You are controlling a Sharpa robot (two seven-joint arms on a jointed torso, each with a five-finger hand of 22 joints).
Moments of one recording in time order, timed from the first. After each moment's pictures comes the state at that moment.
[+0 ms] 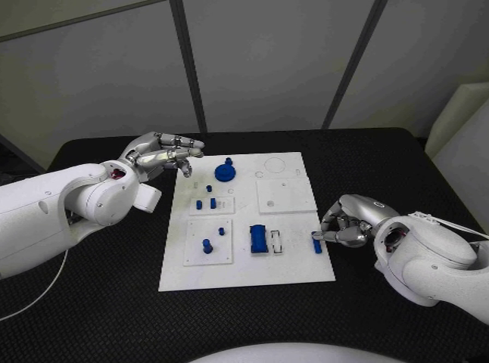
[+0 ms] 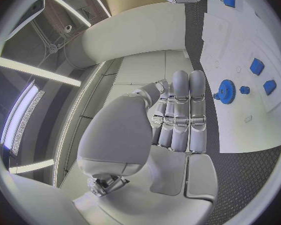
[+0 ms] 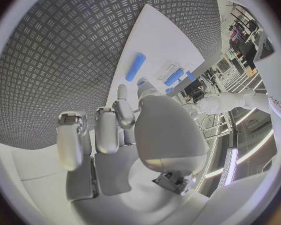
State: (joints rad) left arm 1.20 -0.89 0.01 1.43 -0.15 -0.11 0.23; left_hand 1.41 -0.11 0.43 -0.05 0.24 1.09 0.15 0.09 0.19 1.14 0.08 0.25 0.13 1.30 -0.01 0.63 0.66 0.20 1.13 0.09 0.72 0.79; right arm 1.00 -1.13 0.00 1.95 -1.58 -0.35 -0.65; right_hand 1.27 -0.11 0.05 0.27 0.09 1.11 0.05 0.06 0.67 1.41 -0.03 1.14 1.25 1.47 -0.09 1.39 1.24 0.02 1.47 0.02 1.57 1.31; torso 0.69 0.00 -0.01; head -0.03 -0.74
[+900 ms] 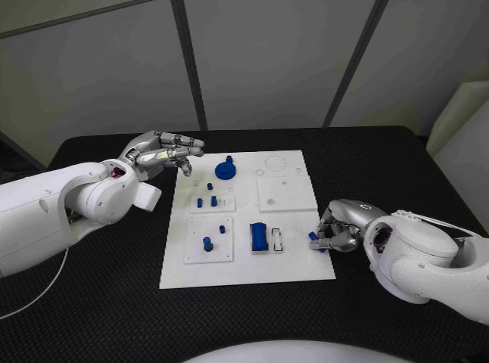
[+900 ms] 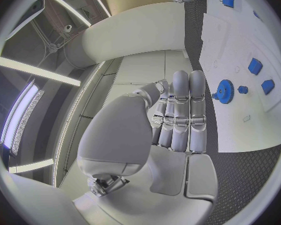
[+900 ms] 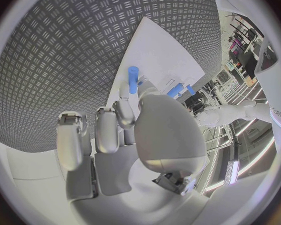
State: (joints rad) left arm 1.20 -0.89 0.01 1.43 -0.15 -0.11 0.23; left_hand 1.41 -0.11 0.43 -0.05 0.24 1.09 0.15 0.09 0.19 1.14 0.08 0.25 0.13 1.30 -0.01 0.63 0.66 0.20 1.13 0.09 0.72 0.79; right arm 1.00 -1.08 0.00 1.93 -1.61 -0.23 -0.70; right_hand 1.29 -0.12 0.05 0.28 0.09 1.14 0.04 0.06 0.66 1.41 -0.03 1.14 1.25 1.47 -0.09 1.39 1.24 0.02 1.47 0.02 1.57 1.31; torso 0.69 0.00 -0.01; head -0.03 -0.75
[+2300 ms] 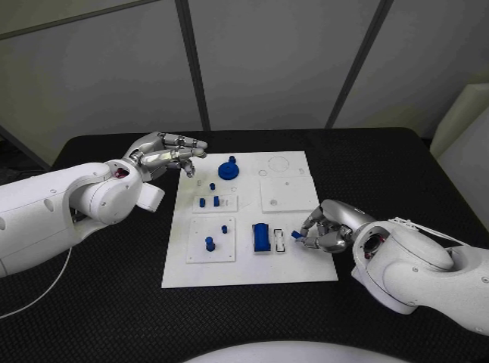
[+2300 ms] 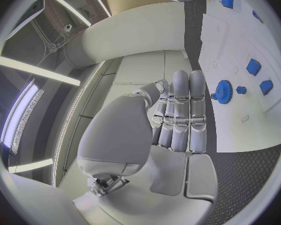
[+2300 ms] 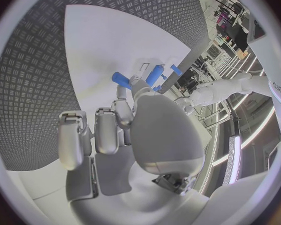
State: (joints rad) left arm 1.19 -0.89 0.01 1.43 -0.15 -0.11 0.23; left_hand 1.41 -0.11 0.43 -0.05 0.24 1.09 0.15 0.09 0.19 1.14 0.08 0.26 0.13 1.30 -0.01 0.63 0.66 0.20 1.13 0.09 0.72 0.79; right arm 0.99 -1.02 0.00 1.97 -1.45 -0.43 -0.69; right_hand 1.39 -0.04 0.14 0.18 0.22 1.15 0.03 0.06 0.61 1.41 -0.03 1.14 1.27 1.46 -0.10 1.39 1.27 0.01 1.47 0.02 1.57 1.31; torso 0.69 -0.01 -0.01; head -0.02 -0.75
